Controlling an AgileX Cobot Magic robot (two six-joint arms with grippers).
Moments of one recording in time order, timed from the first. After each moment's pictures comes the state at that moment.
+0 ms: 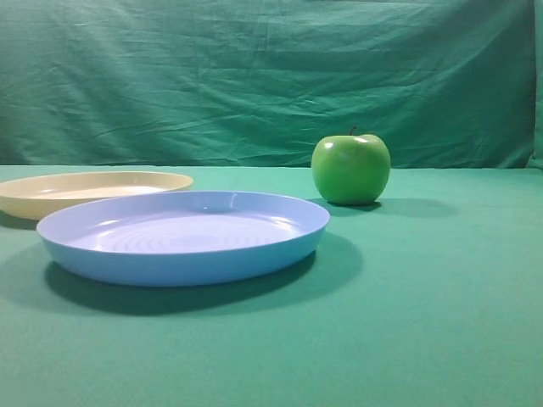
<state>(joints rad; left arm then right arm) 0.05 -0.02 0.01 0.32 0.38 -0.33 0.33 1.16 -0.56 0.03 0.48 -0.10</state>
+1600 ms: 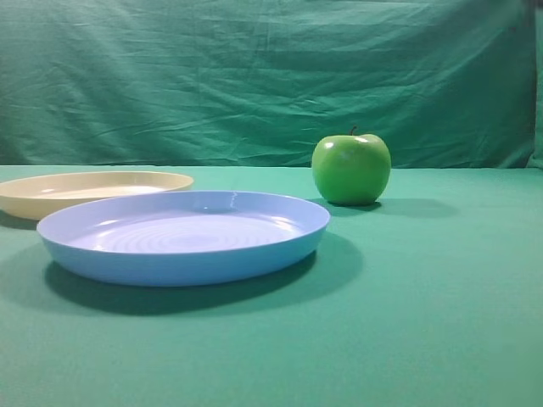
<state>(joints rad) 0.05 -0.02 0.01 0.32 0.38 -0.33 0.32 0.97 -0.92 0.03 0.95 -0.10</state>
